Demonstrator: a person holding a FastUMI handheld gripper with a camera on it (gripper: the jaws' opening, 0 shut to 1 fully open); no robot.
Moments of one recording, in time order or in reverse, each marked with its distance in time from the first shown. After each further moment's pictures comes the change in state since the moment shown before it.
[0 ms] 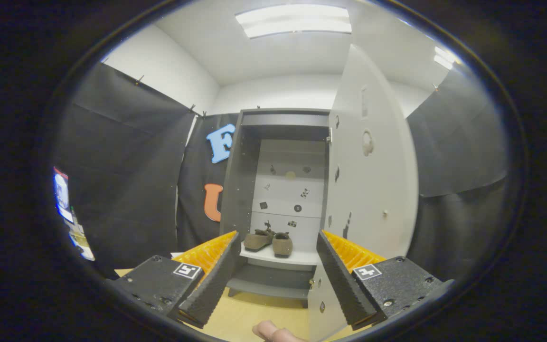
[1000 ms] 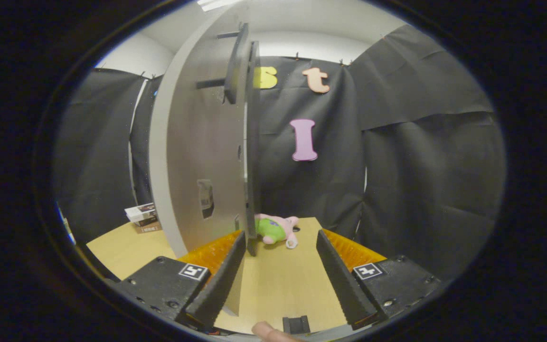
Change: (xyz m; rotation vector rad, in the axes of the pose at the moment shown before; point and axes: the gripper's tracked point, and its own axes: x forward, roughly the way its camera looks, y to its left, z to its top) arm -0.024 -0.166 -0.220 0.095 0.326 -0.219
